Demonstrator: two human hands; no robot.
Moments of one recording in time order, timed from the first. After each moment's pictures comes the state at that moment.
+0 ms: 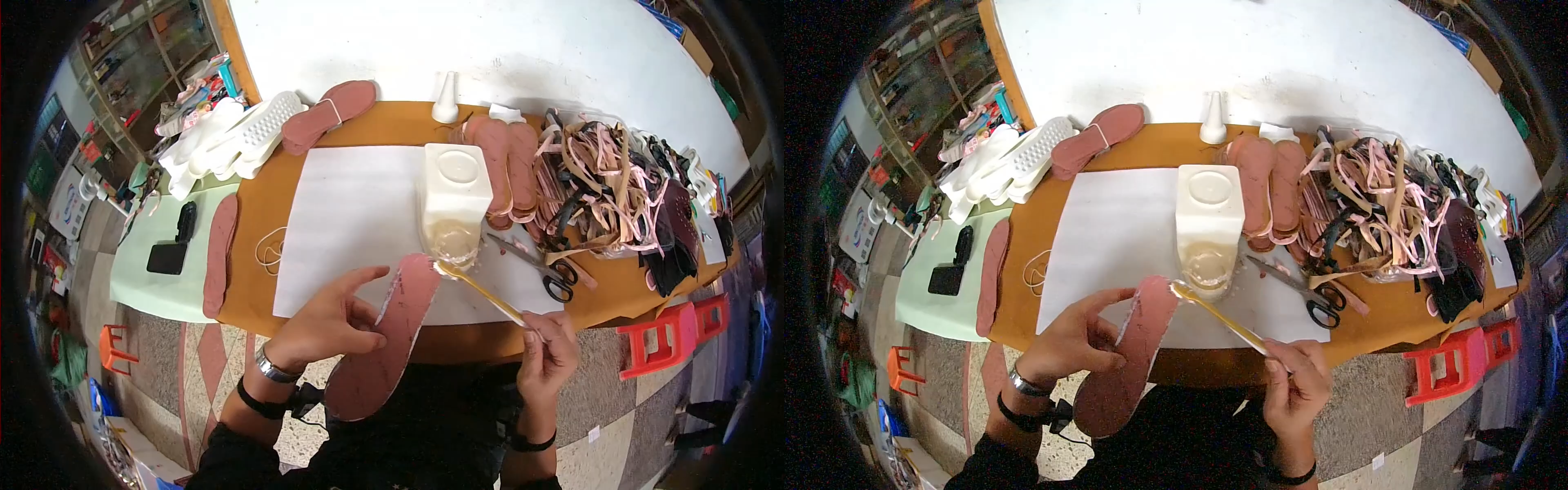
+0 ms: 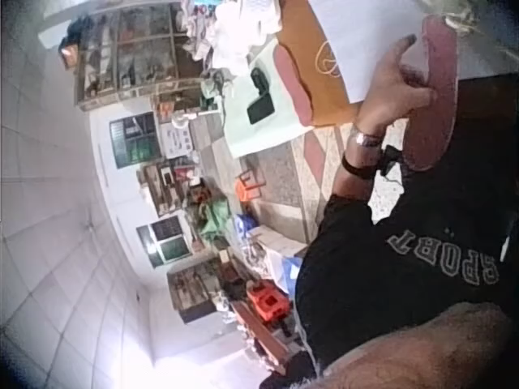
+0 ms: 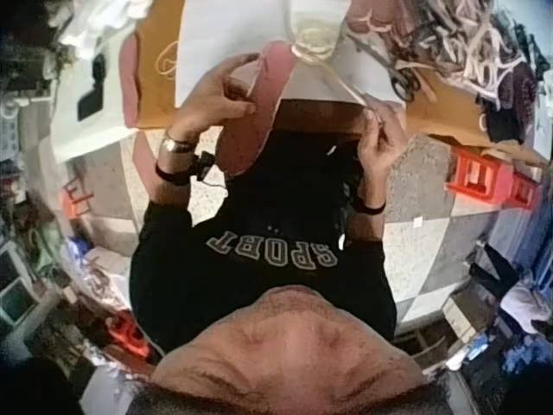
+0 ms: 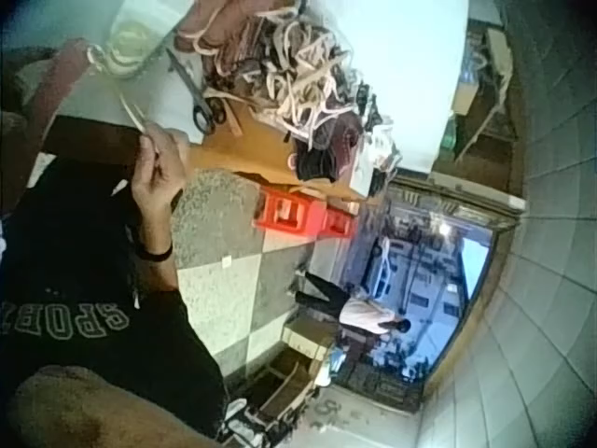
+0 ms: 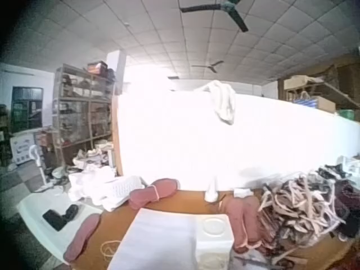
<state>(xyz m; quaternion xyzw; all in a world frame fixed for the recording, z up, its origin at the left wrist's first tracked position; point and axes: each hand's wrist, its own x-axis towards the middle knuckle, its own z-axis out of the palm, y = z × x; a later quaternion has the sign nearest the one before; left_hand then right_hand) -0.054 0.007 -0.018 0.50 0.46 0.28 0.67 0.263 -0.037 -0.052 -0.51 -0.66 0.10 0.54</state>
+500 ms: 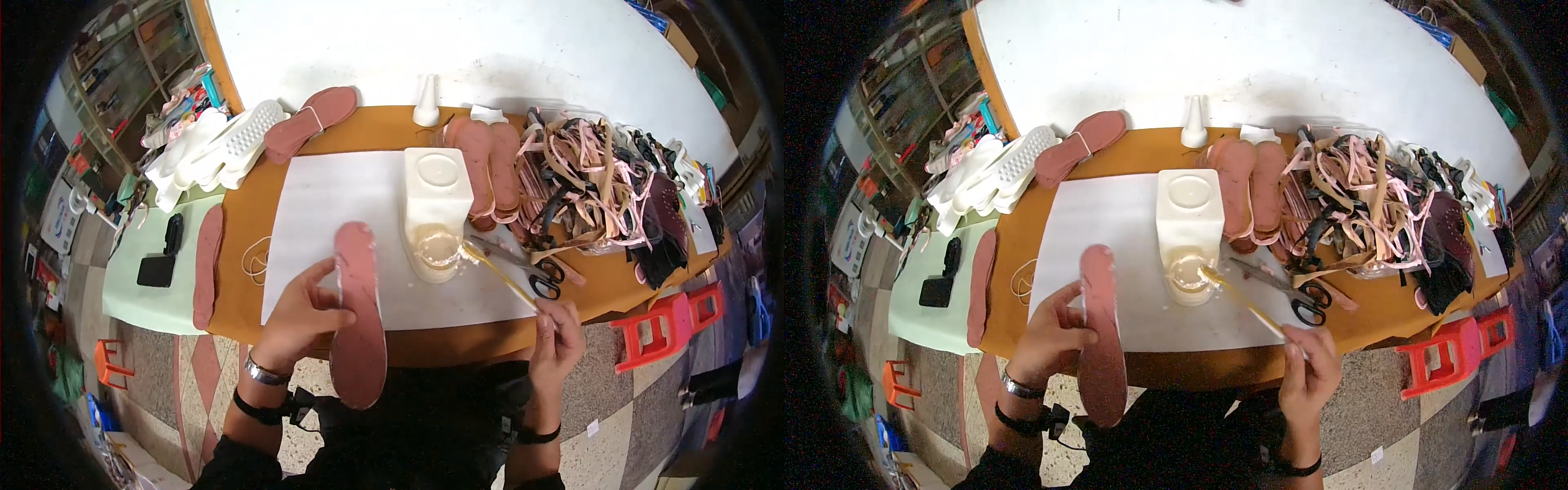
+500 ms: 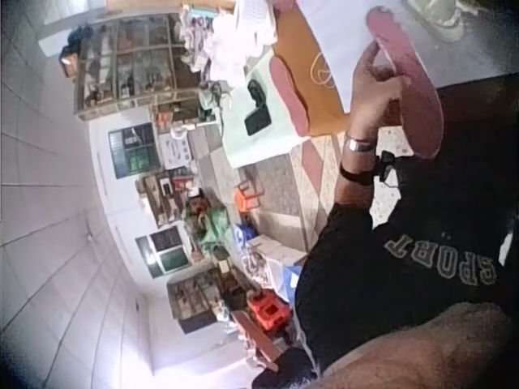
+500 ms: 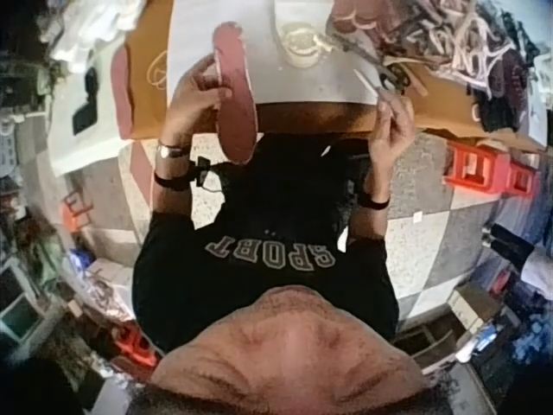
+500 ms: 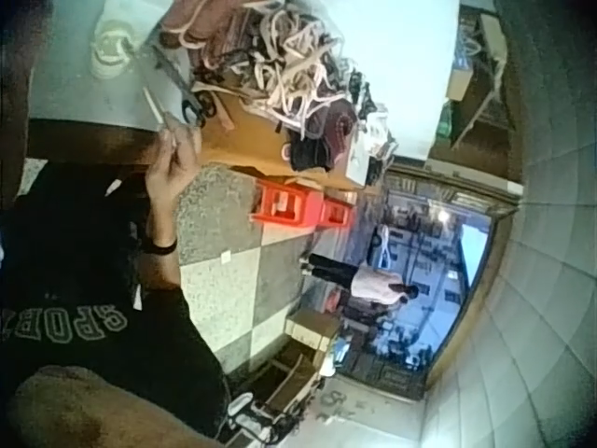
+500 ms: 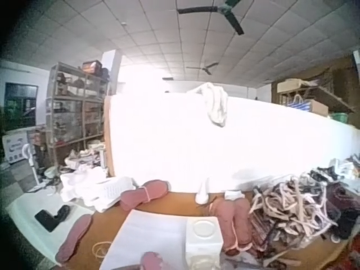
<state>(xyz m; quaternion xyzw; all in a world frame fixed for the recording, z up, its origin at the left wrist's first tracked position) -0.058 0.012 -0.027 0.42 0.50 0.38 0.66 0.293 -0.025 -0.061 -0.52 -0.60 0.12 0.59</state>
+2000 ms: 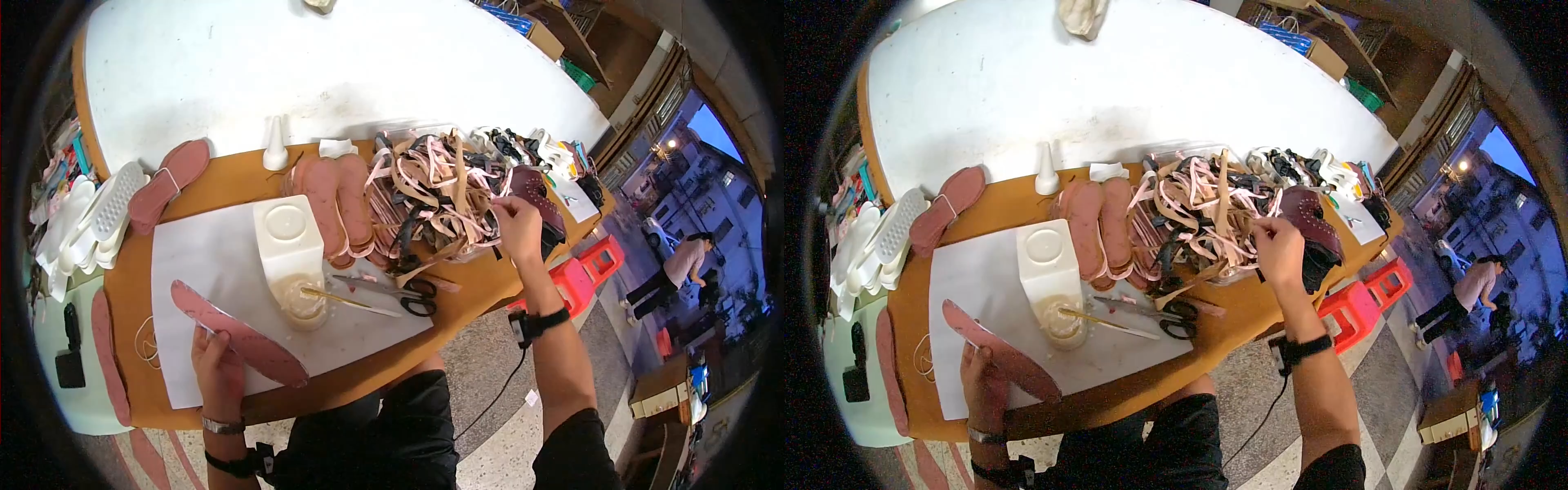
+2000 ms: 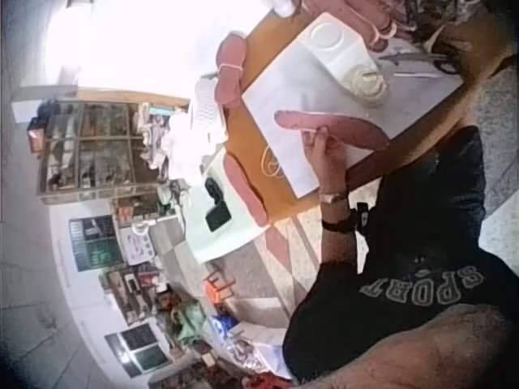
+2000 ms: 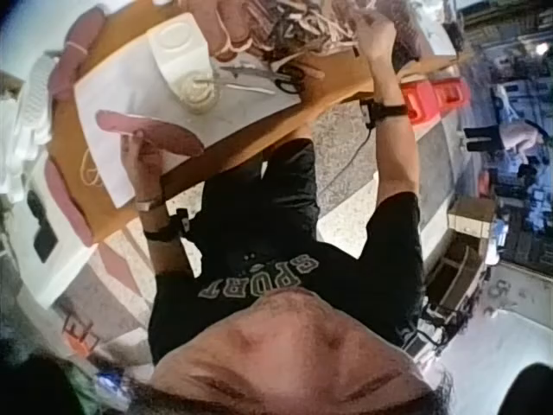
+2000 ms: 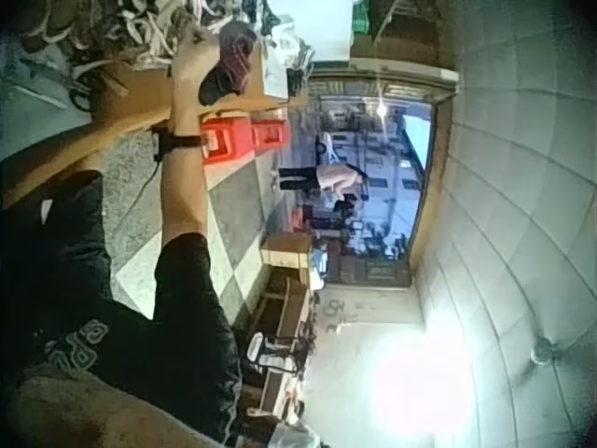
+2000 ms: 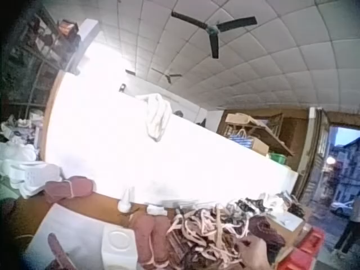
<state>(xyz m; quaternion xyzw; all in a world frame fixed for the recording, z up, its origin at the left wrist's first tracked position) -0.035 0.062 -0.139 0.26 0.26 0.67 0.64 0.479 0.111 0.032 -0.70 -0.58 -0.10 0.40</state>
